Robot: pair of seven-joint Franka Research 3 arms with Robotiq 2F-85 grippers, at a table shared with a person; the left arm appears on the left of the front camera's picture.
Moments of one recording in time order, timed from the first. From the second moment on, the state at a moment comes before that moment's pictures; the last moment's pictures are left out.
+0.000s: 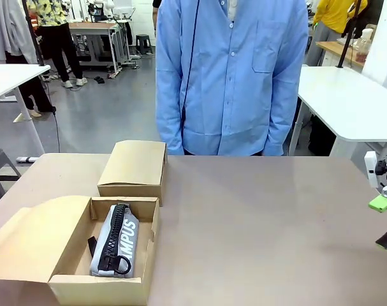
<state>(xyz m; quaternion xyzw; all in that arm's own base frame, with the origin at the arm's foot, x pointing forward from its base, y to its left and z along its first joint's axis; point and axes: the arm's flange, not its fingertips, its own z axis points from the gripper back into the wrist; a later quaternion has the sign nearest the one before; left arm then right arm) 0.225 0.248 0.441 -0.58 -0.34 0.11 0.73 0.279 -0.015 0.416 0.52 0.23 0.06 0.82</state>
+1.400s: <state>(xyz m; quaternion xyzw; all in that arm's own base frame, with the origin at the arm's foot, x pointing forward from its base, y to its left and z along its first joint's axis) 0.253 0.120 0.442 -0.38 -0.35 -0.59 0.62 0.279 -0.014 0.416 0.52 0.23 0.06 0.82</state>
